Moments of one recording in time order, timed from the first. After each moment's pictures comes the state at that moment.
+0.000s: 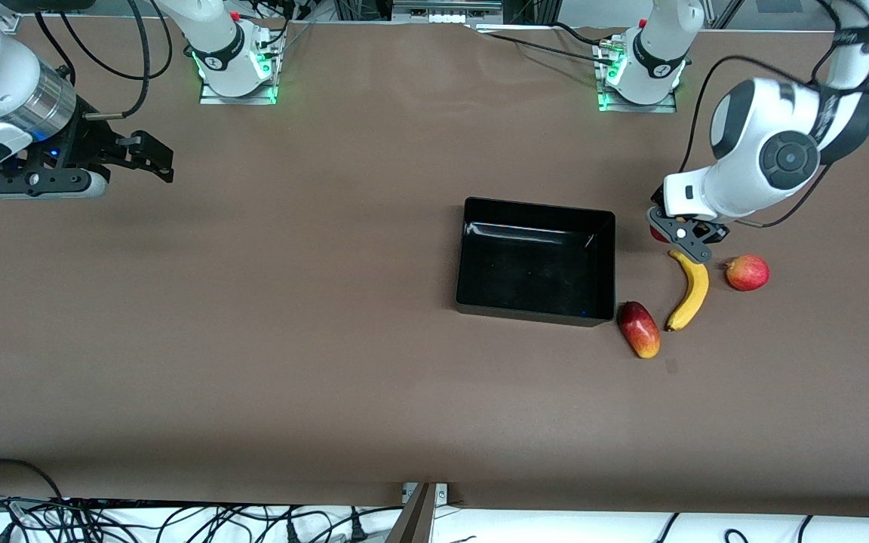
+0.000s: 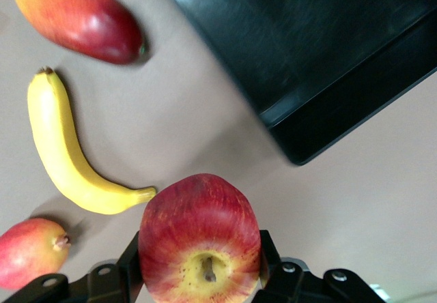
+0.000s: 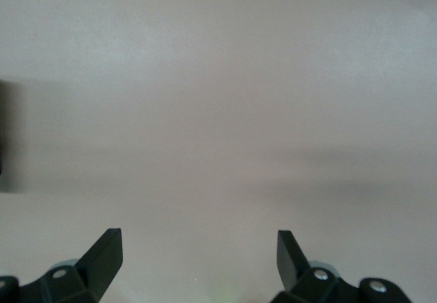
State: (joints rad) left arm 0.01 0.07 -0.20 -2.10 0.03 1.94 0.49; right arm 0.34 0.00 -0.16 -1.64 0.02 1.59 0.17
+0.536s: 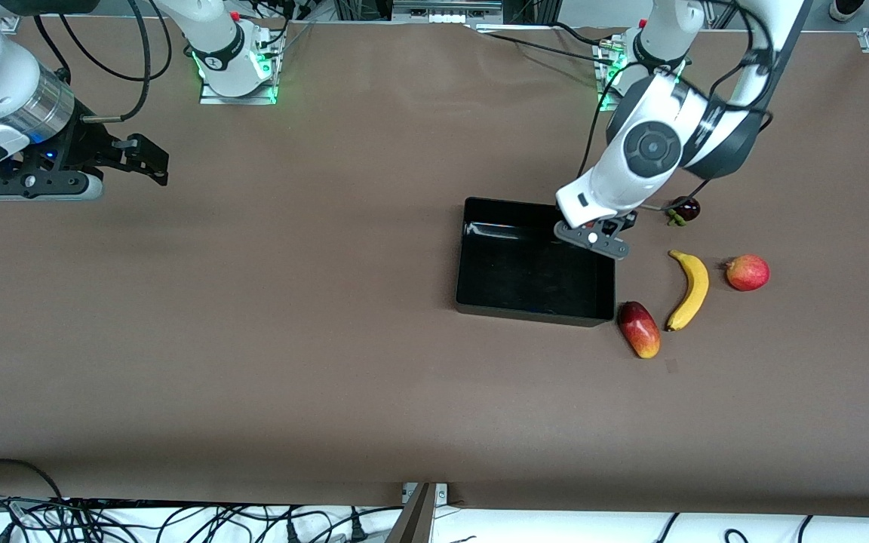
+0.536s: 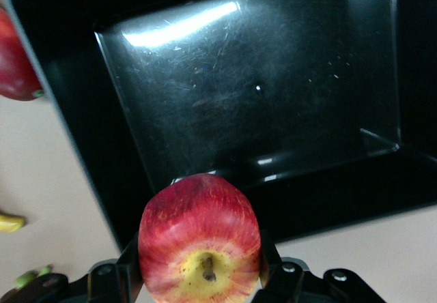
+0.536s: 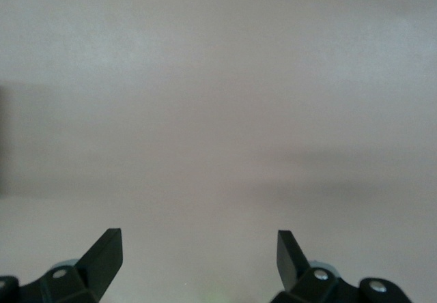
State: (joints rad) left arm -0.05 0.23 -0.39 -2.06 0.03 2.11 -0.14; right arm 0.34 0.01 -0.15 -1.63 -0.01 1.59 0.17
